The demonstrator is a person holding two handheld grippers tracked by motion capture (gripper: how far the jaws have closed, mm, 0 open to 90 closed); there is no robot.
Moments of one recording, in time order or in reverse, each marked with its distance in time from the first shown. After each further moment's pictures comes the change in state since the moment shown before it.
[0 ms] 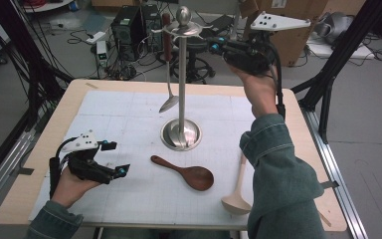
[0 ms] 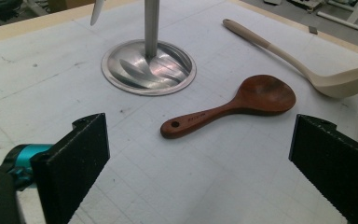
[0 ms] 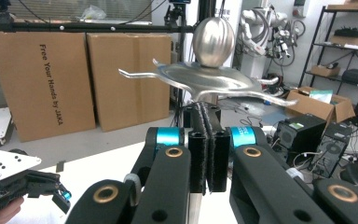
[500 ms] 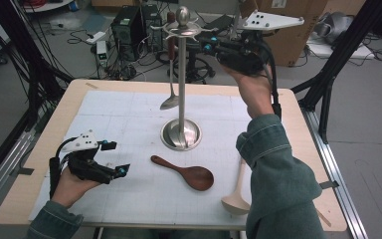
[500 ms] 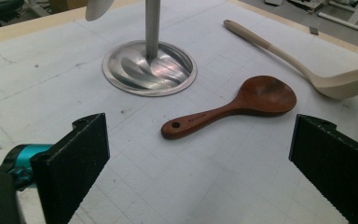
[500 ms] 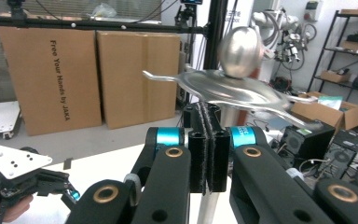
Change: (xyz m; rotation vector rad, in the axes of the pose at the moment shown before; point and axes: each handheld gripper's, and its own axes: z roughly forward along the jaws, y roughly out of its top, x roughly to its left) left arm 0.000 0.000 0.000 -0.002 0.004 -0.001; right arm 0.012 0.006 0.008 0.005 0.036 -0.030
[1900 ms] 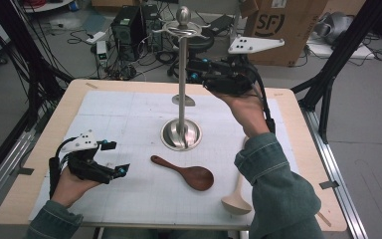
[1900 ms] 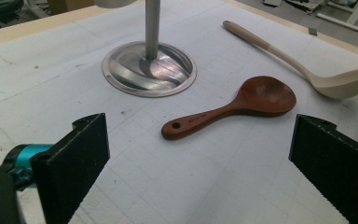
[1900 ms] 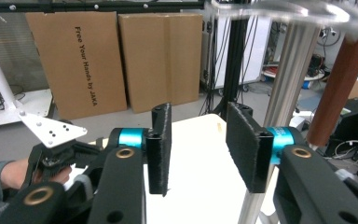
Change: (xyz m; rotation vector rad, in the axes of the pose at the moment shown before) left arm 0.002 -0.001 0.000 -0.001 -0.003 0.009; right arm 0.021 -0.034 0.010 0.071 0.090 0.058
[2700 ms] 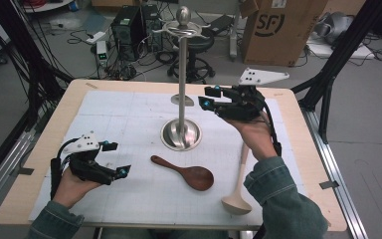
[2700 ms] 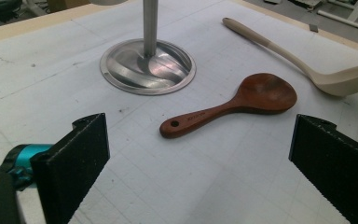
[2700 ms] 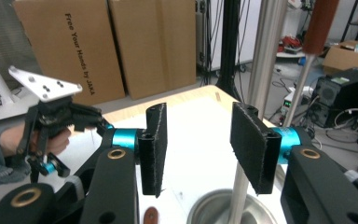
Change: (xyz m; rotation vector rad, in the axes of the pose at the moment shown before) left arm -0.003 -0.002 0.002 0.004 0.000 0.000; right arm 0.001 -0.065 -0.022 0.049 -0.030 0.060
